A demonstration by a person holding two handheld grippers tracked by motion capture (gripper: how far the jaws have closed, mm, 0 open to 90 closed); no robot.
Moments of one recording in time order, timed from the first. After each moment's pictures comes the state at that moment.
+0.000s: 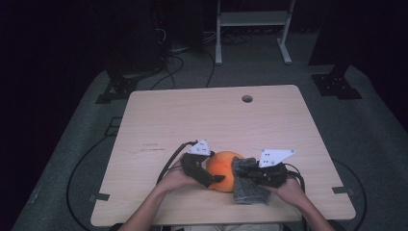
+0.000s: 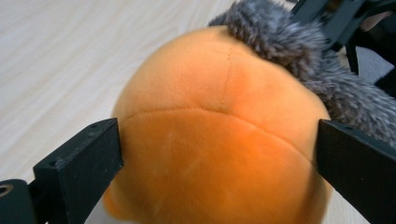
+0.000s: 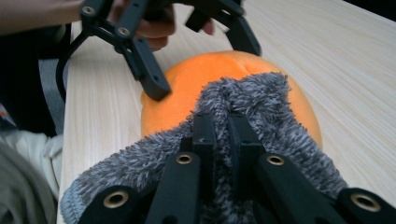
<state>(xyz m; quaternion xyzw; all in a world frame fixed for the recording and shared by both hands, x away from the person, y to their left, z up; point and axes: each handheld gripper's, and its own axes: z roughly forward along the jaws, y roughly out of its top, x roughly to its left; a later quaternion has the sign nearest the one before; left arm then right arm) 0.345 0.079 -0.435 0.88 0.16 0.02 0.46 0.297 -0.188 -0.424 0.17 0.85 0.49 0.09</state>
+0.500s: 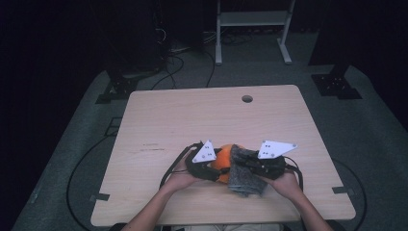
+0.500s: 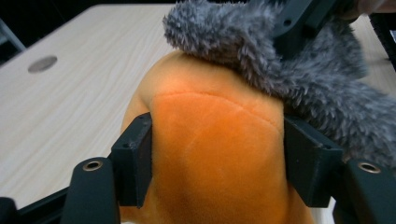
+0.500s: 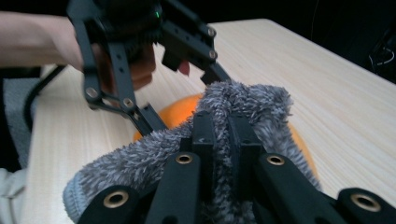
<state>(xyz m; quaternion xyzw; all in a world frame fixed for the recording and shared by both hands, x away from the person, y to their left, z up) 0.334 0.068 -0.427 0.86 0.11 0.13 0.48 0.309 -0.181 -0.405 0.18 0.82 0.52 0.15</state>
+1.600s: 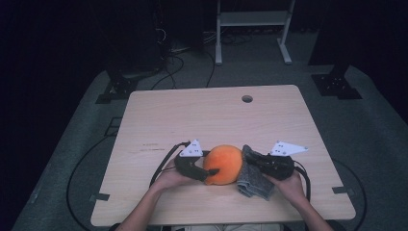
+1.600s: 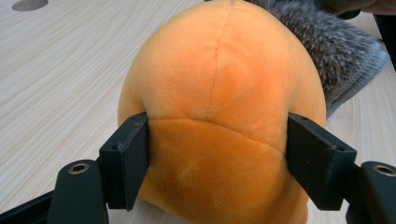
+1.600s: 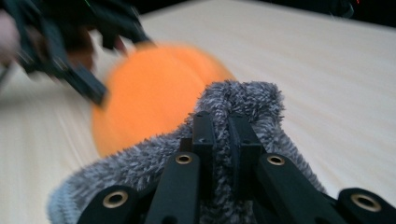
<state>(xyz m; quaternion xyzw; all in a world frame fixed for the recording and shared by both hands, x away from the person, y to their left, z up) 0.350 0.101 -0.445 0.87 0.15 0.08 0.47 0.316 -0.214 -0.437 0.30 0.78 0.53 0.13</state>
